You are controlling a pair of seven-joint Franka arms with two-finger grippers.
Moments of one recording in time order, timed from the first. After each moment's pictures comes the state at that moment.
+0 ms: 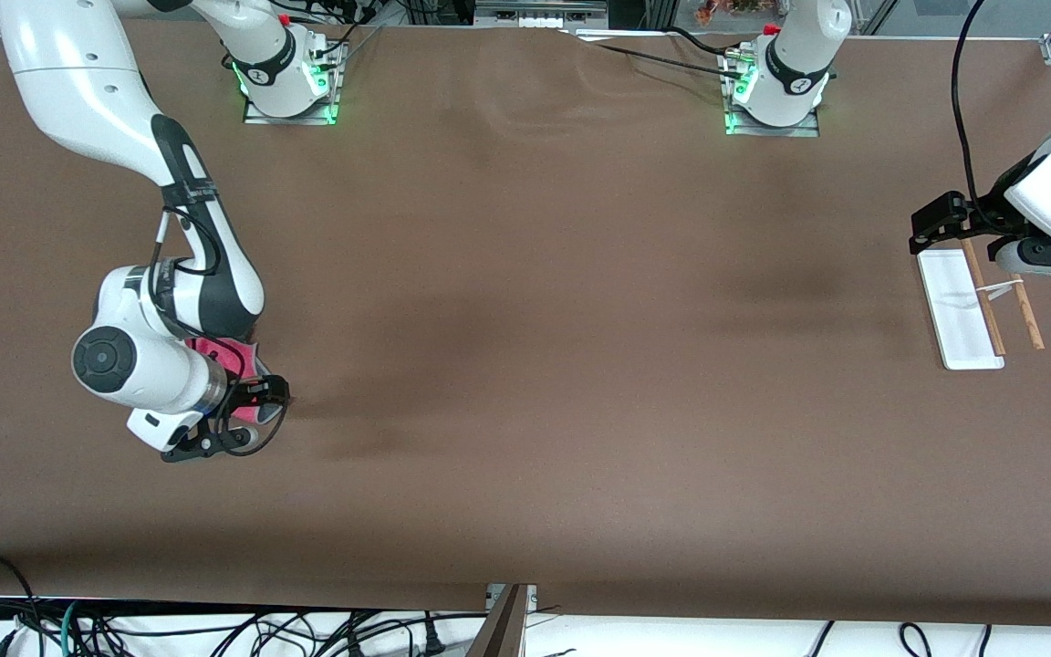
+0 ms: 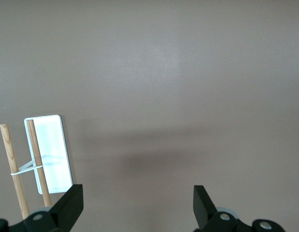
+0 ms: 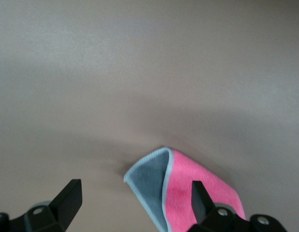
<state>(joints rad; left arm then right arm) -0.05 0.01 0.03 -1.68 0.00 1.66 0.04 0.10 0.71 0.02 -1.52 -0.01 2.22 -0.11</state>
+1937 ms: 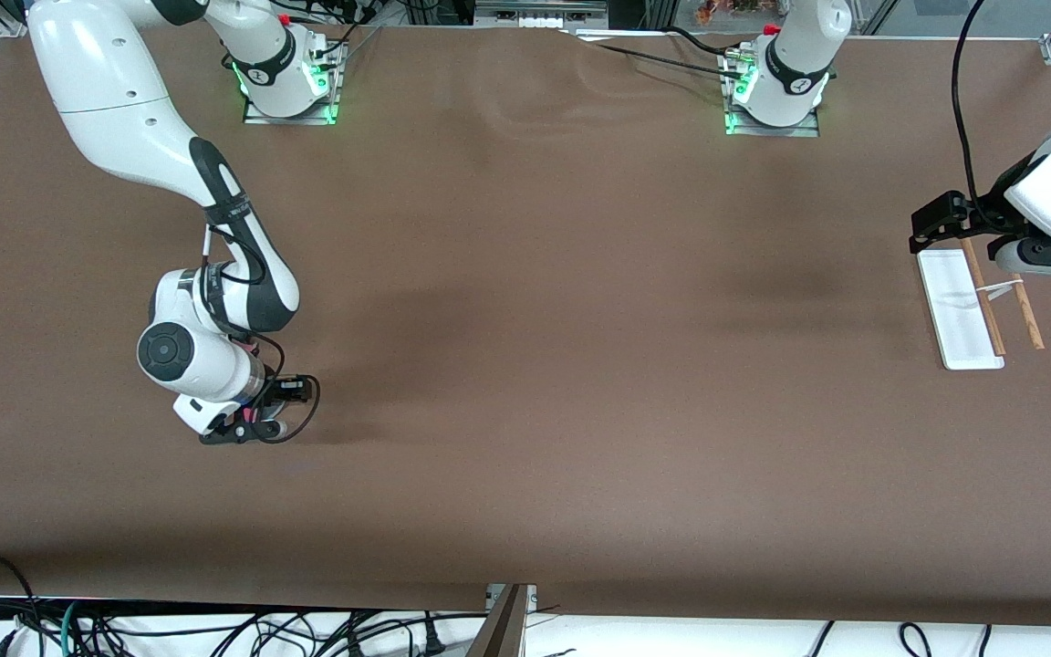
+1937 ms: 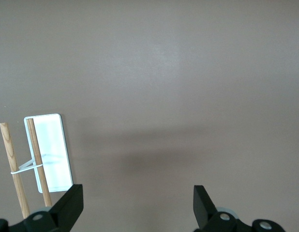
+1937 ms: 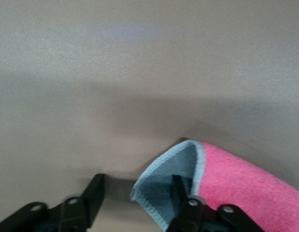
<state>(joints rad) -0.05 0.01 0.04 -1.68 0.00 1.65 0.04 0.13 0.74 0.01 -1.65 -0.01 2.37 0.03</state>
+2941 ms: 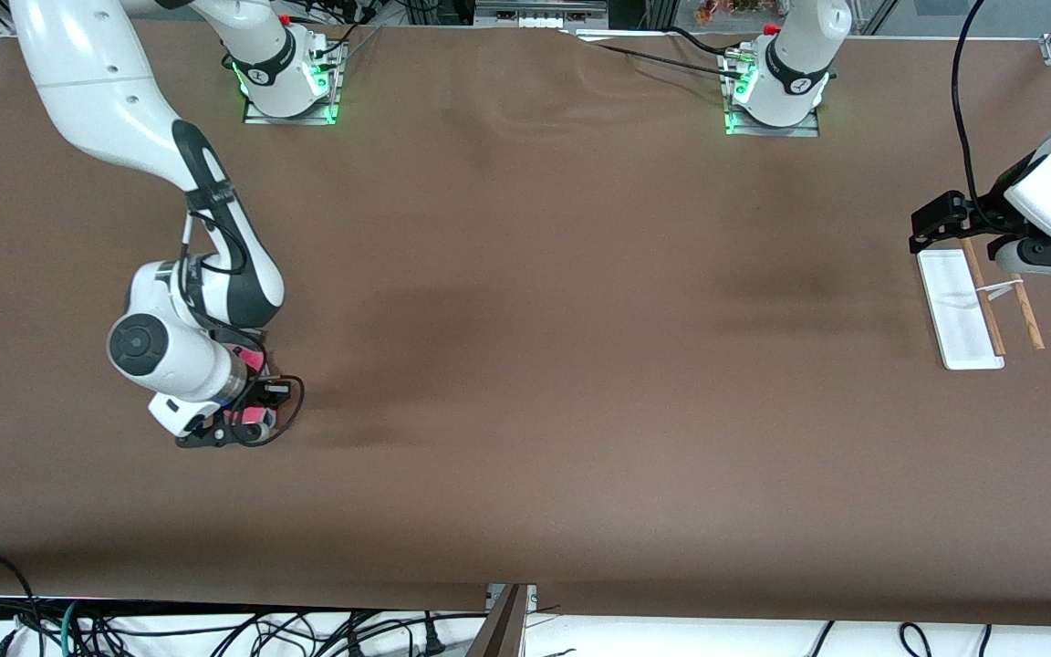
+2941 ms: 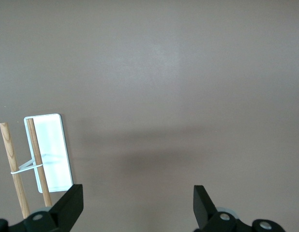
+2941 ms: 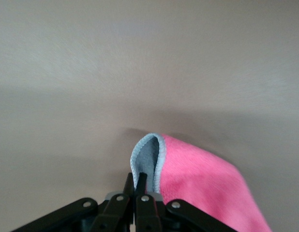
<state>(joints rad) -0.05 0.01 0.03 -1.68 0.00 1.65 0.04 0.13 0.65 0.00 -1.62 -0.01 2.30 0.02</state>
